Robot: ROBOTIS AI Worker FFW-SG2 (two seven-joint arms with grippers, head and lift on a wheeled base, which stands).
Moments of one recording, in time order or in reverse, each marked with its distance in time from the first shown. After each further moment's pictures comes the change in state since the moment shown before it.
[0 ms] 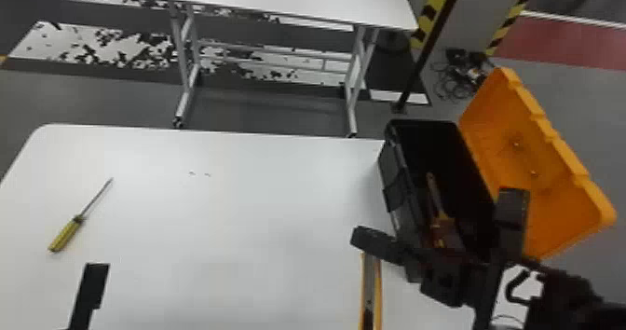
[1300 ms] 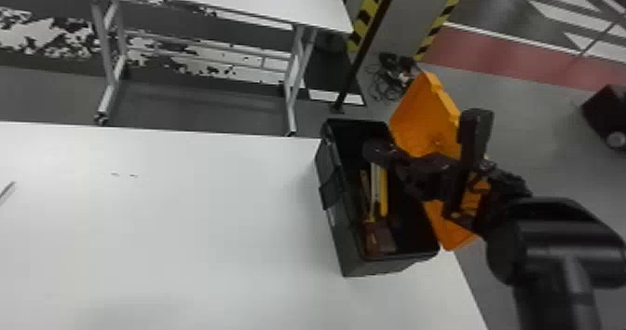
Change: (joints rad) left arm 0.143 -0.014 0.039 -0.099 0.007 0.000 -0.018; right arm -0.260 -0.297 0.034 0.398 0.320 -0.525 0.079
